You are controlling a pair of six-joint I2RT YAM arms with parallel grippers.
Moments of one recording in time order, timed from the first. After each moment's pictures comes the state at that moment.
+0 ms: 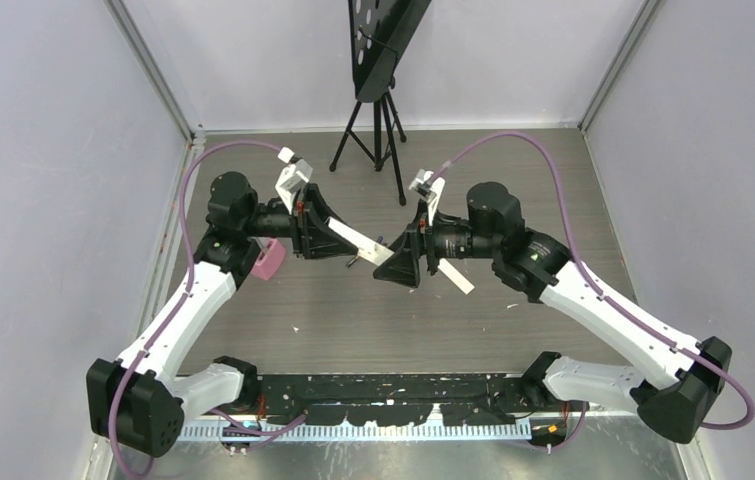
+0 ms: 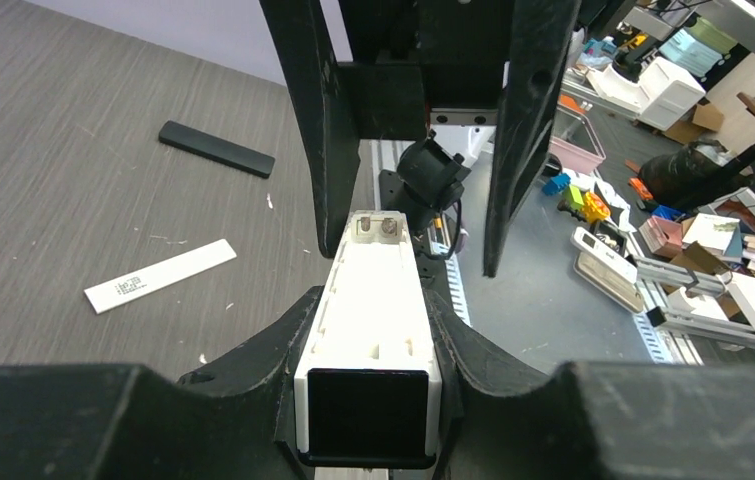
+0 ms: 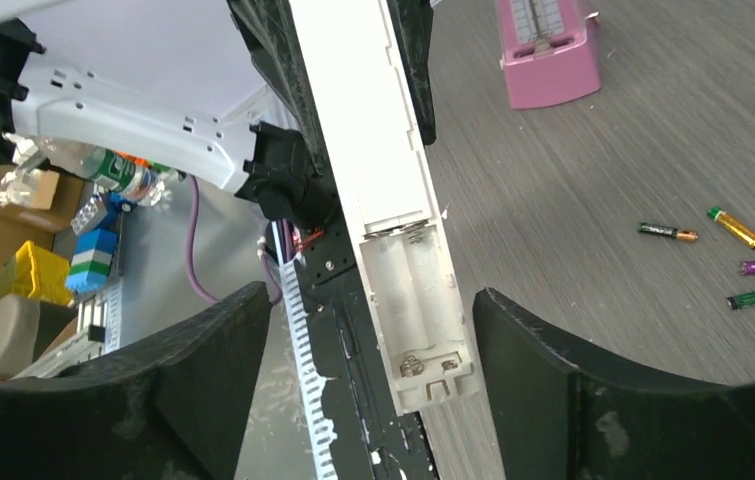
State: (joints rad) left arm -0.31 1.09 0.90 0.26 1.30 -0.41; right arm 0.75 1.09 1.07 -0.24 -0.60 0.35
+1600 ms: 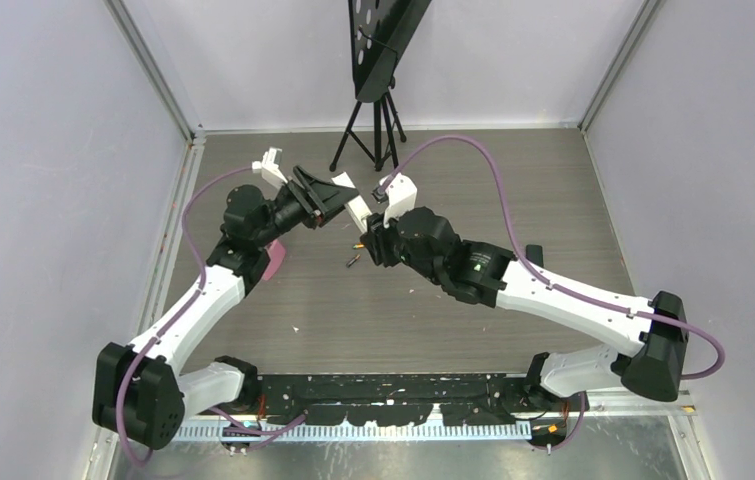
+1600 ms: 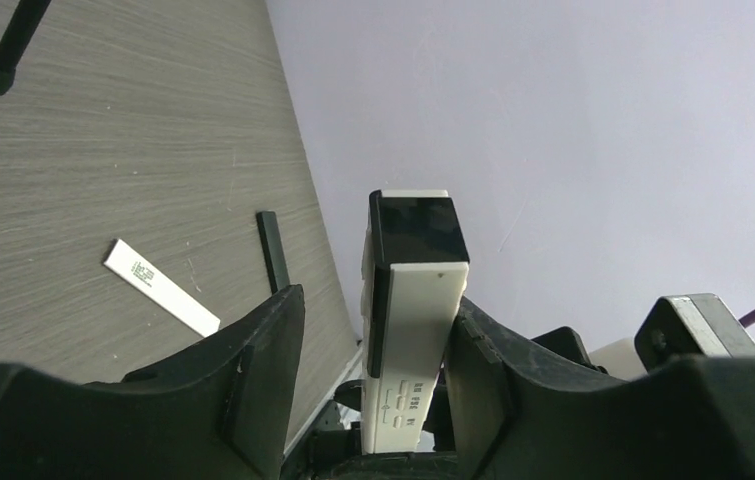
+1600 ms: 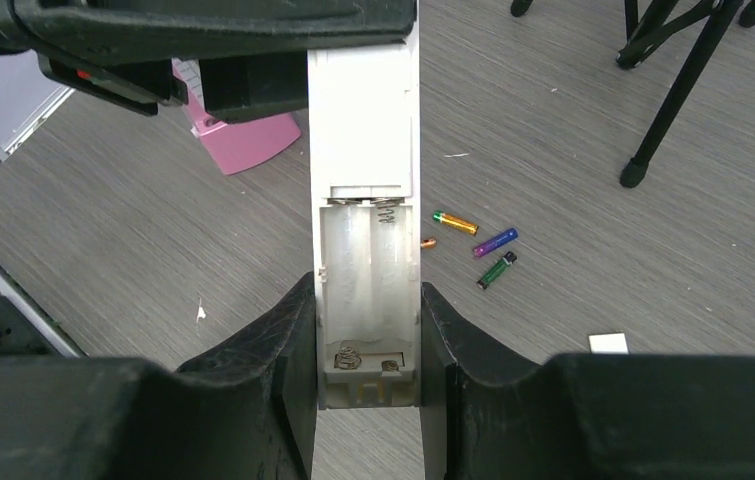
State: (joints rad) left arm -0.34 1.12 0.77 0.36 0.51 -1.17; right arm 1.06 1.30 1.16 -0.22 0.35 0.26
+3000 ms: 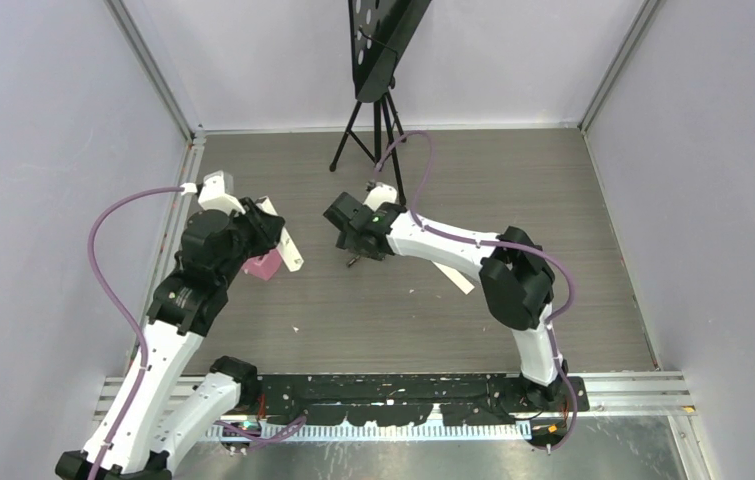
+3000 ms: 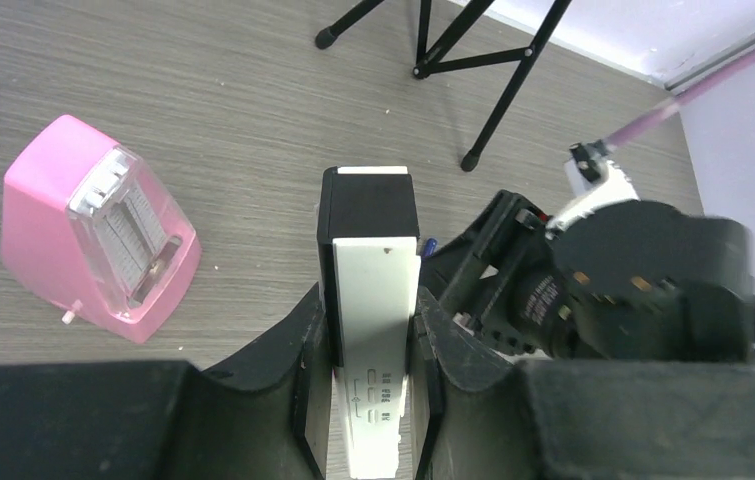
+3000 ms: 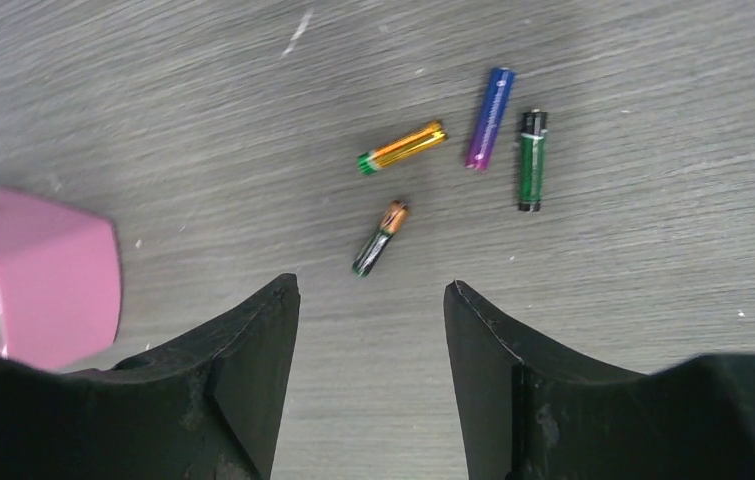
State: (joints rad) left arm -0.33 0.75 0.91 -0.49 -0.12 -0.52; right arm 0.96 2.00 1.64 -0.67 0.47 1.09
